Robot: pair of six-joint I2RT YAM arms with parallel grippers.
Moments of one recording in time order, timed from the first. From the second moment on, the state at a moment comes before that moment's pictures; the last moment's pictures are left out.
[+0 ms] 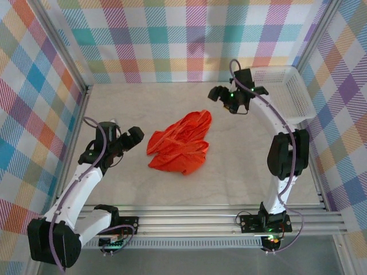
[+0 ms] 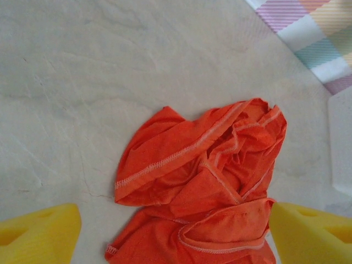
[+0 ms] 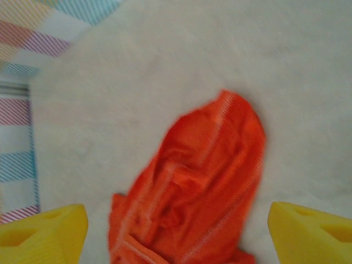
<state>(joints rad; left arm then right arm) -0.18 1.01 0.76 -0.44 0.13 -0.73 0.26 1.86 1.64 -0.65 -0.34 0.65</state>
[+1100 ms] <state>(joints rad) -0.28 1.59 1.06 -0.44 -0.01 -0.71 0.46 1.65 1.21 -0.60 -0.23 0.57</state>
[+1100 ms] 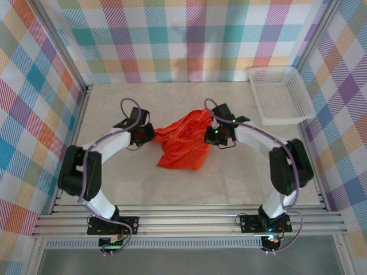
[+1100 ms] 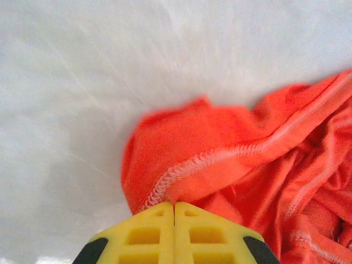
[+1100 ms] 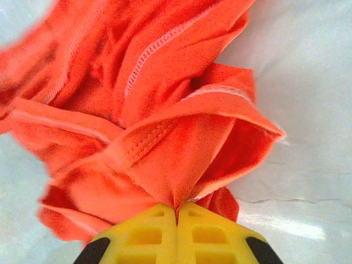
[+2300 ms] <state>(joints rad) -0.27 1.29 0.90 -0.55 -0.04 -0.72 0.56 1.84 1.37 -0.78 -0.09 0.54</state>
